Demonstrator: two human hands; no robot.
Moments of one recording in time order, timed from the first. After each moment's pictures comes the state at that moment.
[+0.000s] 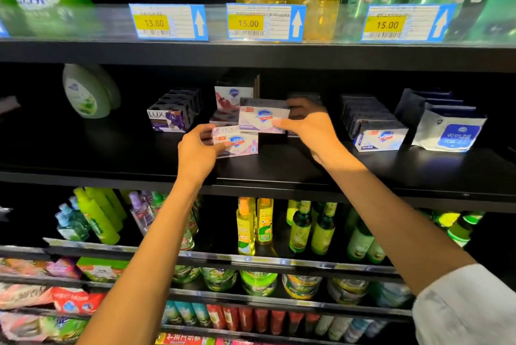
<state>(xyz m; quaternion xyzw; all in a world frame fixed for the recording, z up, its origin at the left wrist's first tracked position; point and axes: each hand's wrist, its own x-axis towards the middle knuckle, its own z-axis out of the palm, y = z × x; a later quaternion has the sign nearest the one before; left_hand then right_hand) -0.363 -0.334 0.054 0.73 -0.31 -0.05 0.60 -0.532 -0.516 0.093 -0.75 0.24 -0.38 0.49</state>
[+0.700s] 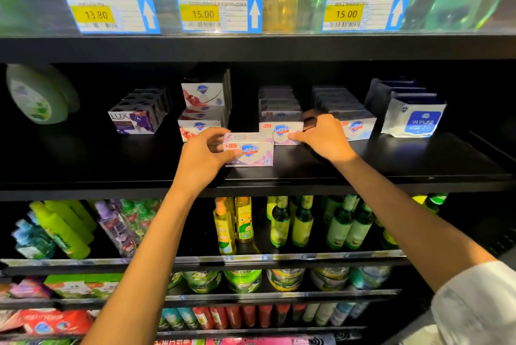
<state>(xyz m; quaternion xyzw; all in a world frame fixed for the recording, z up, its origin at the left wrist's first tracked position) -0.416 -0.351 0.059 0.70 -0.43 -0.11 0.55 -0.601 -0.570 0.065 -0.82 0.37 -0.32 0.29</state>
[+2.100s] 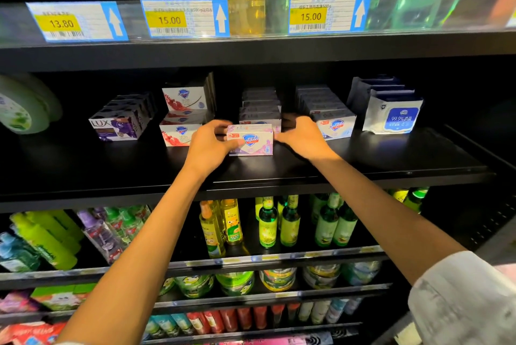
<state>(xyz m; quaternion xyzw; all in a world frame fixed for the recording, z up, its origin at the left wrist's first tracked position) -0.430 -0.407 0.068 0.72 -0.46 -0.11 0.51 -0.599 -0.563 0.066 -0.80 0.40 -0.27 0.35</state>
